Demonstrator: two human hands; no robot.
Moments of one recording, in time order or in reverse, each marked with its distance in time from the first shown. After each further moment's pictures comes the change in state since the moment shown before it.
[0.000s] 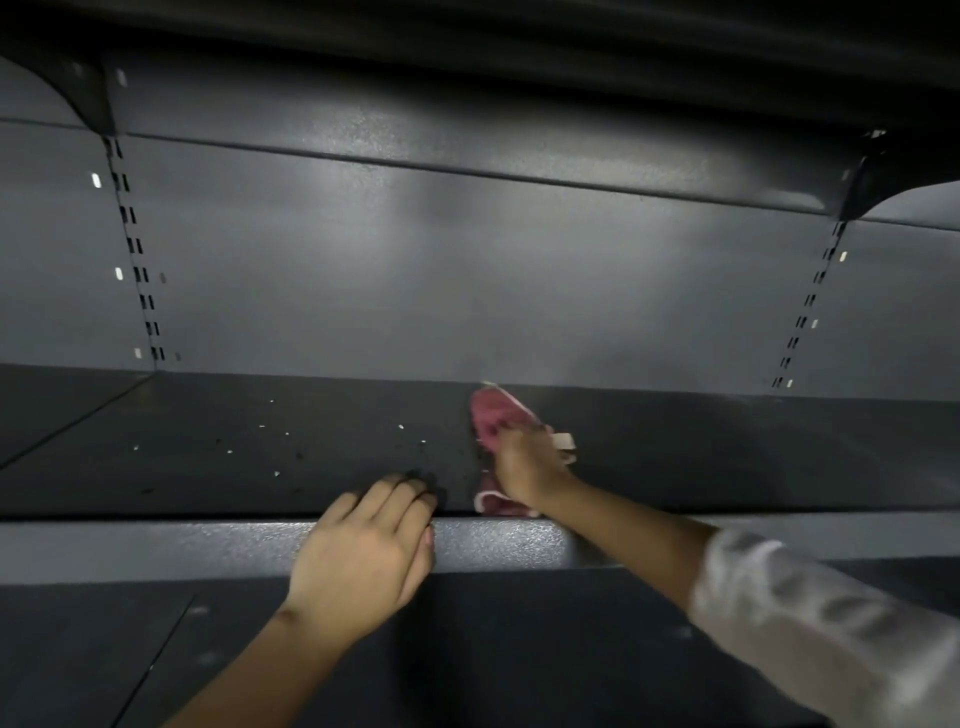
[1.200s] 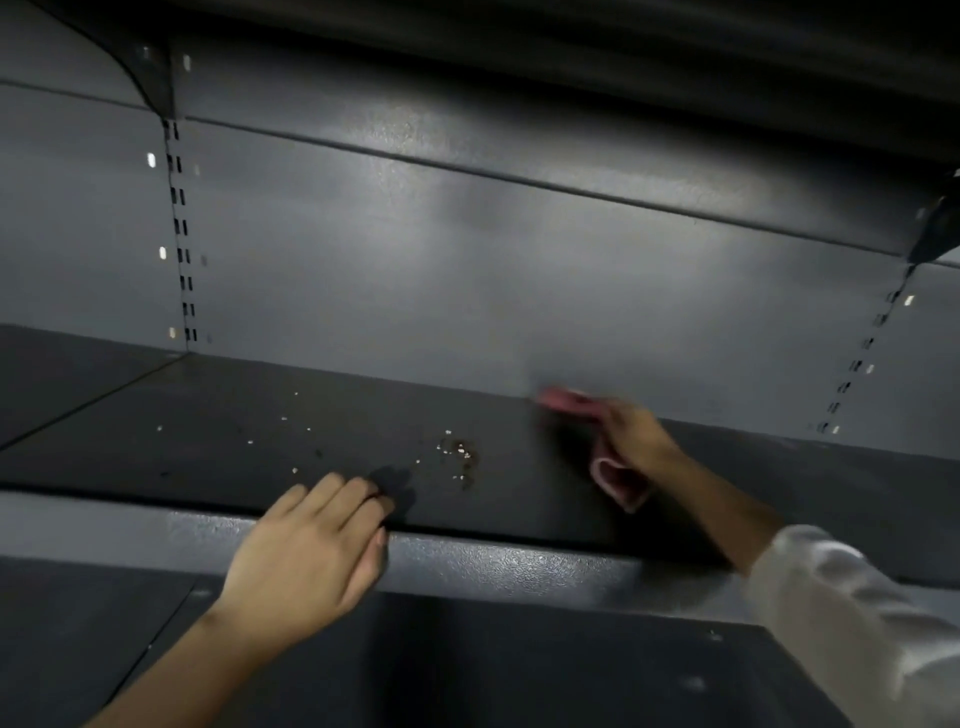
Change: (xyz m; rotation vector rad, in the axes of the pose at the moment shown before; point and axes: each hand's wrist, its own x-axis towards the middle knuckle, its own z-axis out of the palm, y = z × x) left_hand -0.015 -0.037 -0.011 0.041 0.045 -0.032; right_hand 0.055 0.103 -0.035 0.245 0.044 0.011
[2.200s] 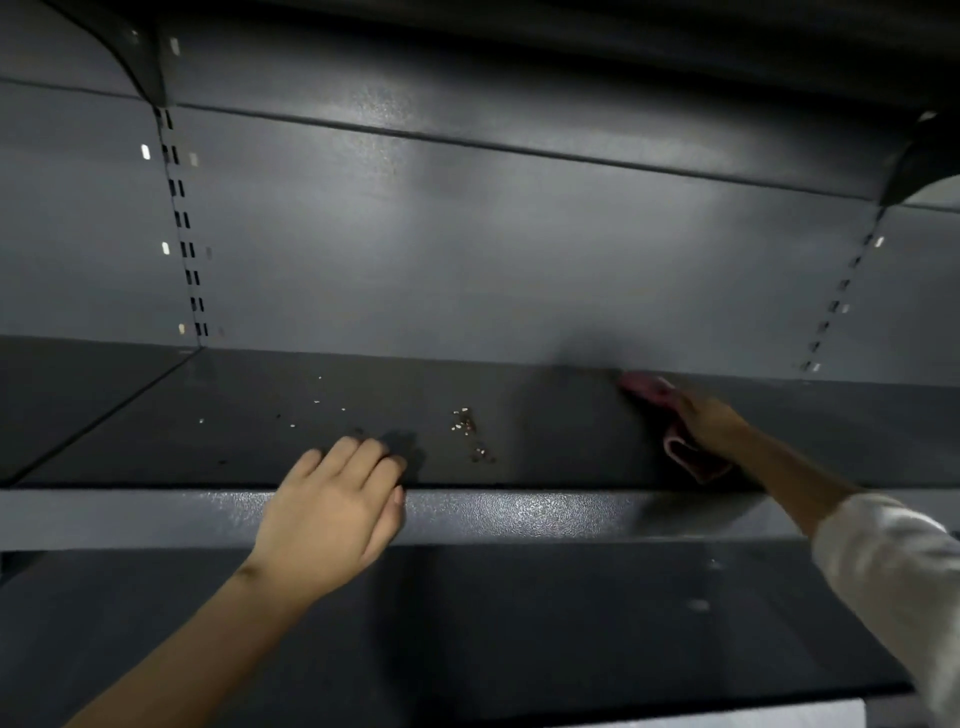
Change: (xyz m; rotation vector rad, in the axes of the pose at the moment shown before) left_hand -0.010 -0.031 -0.015 0.032 -0.112 0.009; right_hand -0.049 0.016 -0.023 -0.183 0.010 0.297
